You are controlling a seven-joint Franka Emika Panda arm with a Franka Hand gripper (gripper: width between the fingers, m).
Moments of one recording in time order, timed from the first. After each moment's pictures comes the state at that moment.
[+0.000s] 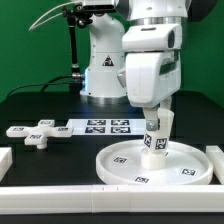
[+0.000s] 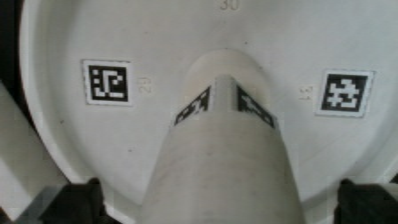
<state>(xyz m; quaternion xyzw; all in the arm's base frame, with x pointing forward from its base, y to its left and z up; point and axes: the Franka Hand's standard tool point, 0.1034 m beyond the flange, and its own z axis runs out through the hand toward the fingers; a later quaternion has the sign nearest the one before) 0.564 0.055 0.078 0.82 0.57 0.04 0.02</state>
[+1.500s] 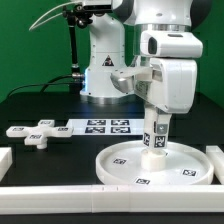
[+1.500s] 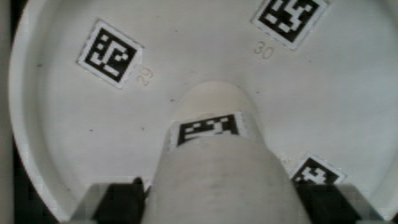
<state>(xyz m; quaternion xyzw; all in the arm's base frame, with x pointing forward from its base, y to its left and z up) 0.561 0.049 0.072 0.66 0.75 0.01 0.05</state>
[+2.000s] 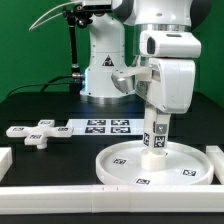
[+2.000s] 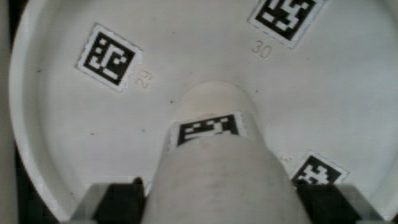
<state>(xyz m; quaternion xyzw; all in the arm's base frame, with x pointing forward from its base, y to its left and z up) 0.561 0.049 0.072 0.67 0.74 0.01 0.05</state>
